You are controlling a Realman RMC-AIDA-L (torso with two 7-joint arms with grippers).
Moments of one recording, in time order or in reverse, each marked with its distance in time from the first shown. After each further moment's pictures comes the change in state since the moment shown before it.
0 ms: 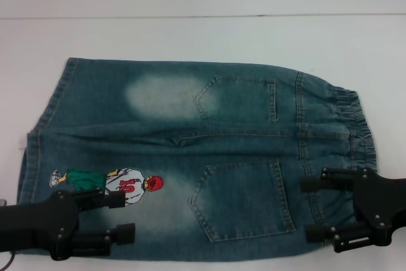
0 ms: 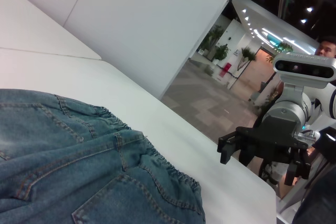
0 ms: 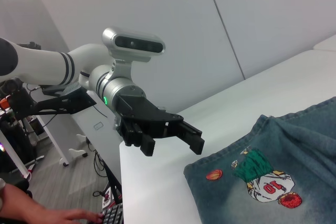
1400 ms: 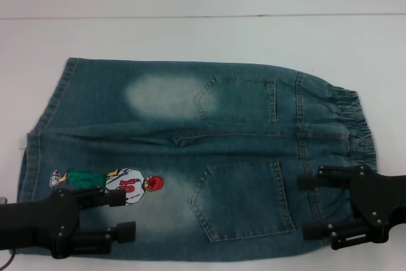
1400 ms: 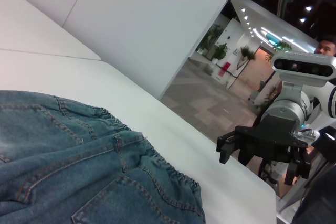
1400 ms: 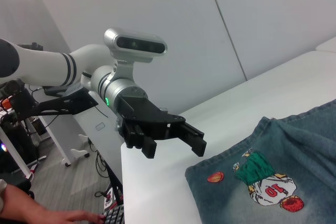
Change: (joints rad) left arm -0.006 0.001 0.000 0.000 0.000 0.000 -0.003; right arm 0.012 0.001 0.000 0.003 0.000 0.002 0.008
